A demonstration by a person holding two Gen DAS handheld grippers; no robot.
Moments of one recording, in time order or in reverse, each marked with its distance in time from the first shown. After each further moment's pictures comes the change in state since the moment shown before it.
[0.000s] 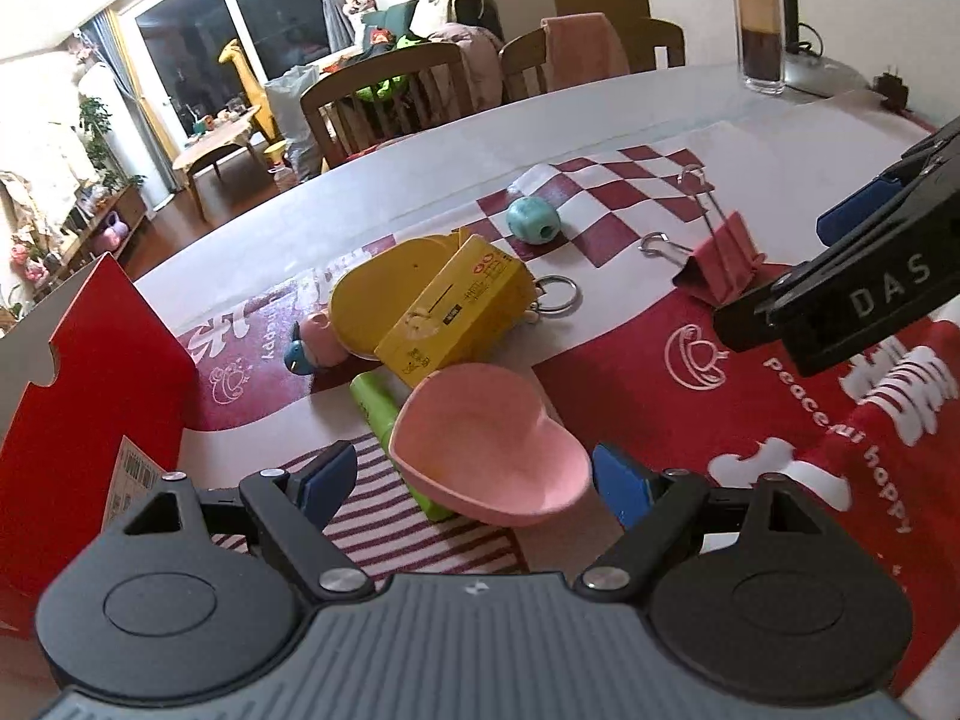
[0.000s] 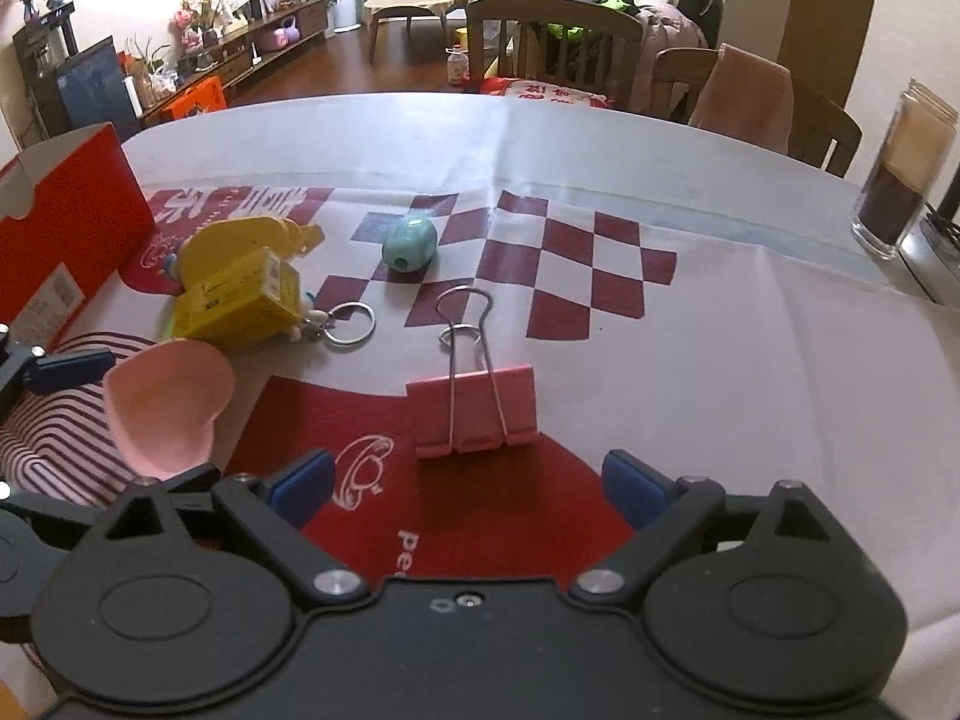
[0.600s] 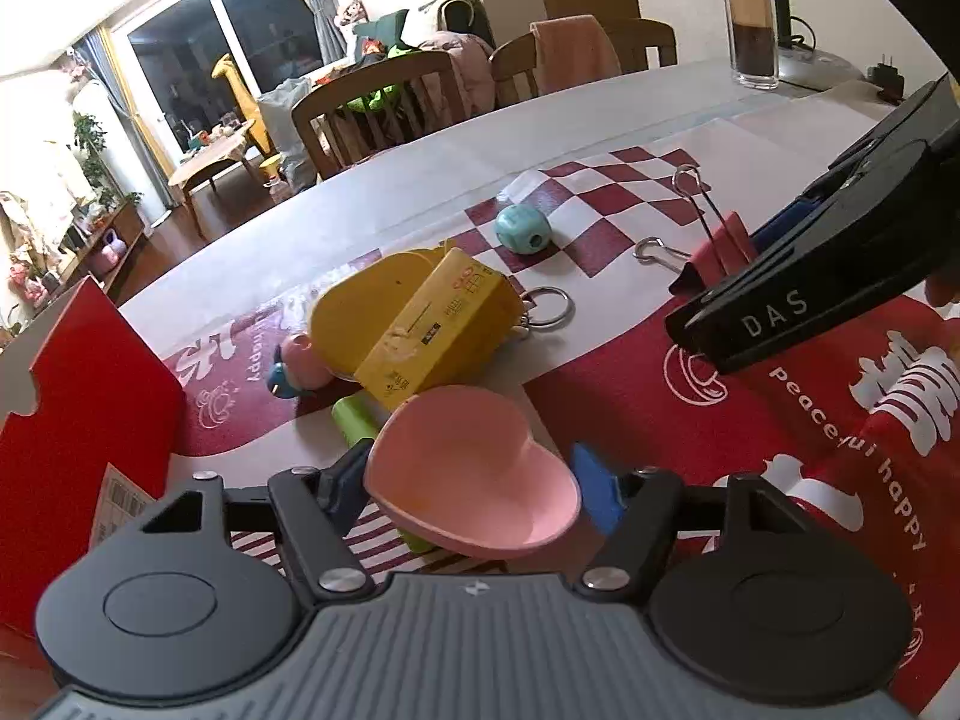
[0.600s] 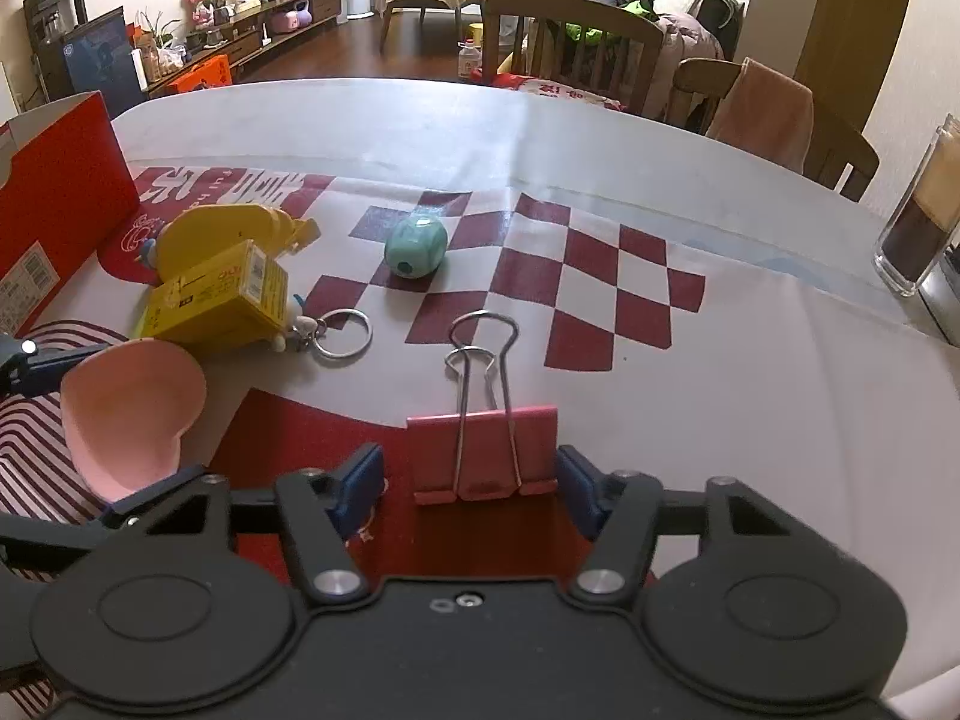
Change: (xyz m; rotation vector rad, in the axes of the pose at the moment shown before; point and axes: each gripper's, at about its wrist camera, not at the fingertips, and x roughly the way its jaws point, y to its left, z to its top) left arm 0.007 -0.006 0.004 0.030 -0.014 0.001; right arm 0.019 0.009 0.010 -0.060 0.005 -0.031
